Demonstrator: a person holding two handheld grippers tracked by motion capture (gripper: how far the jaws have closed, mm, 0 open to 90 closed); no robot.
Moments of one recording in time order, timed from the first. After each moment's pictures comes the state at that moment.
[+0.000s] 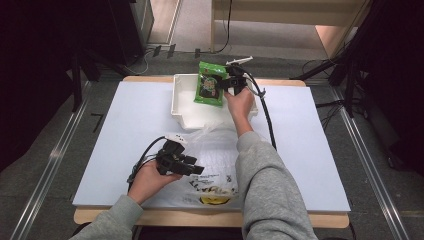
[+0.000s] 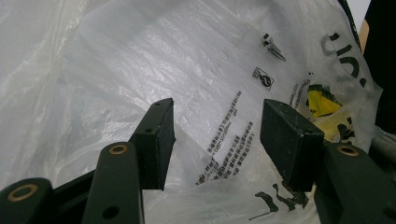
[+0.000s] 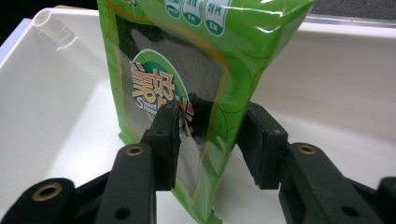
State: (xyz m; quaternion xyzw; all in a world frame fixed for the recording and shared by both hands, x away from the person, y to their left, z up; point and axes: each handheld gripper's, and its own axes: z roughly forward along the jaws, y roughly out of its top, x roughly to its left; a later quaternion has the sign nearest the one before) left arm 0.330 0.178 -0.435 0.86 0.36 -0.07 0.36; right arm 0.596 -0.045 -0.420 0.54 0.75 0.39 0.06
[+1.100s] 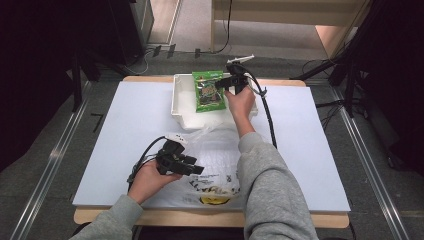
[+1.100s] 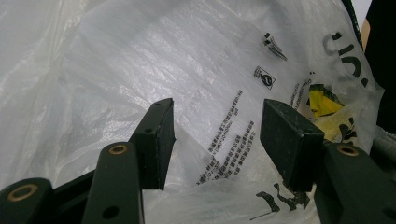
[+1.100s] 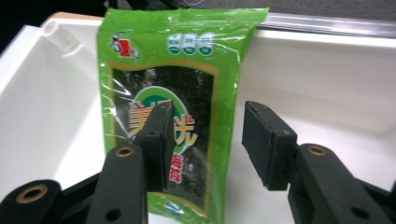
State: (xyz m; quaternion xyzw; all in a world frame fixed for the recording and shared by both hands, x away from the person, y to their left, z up) left arm 0.330 0.178 -0.435 0.86 0.36 -0.07 0.36; right arm 0.592 -0.047 -0.410 0.55 0.74 0.39 0.06
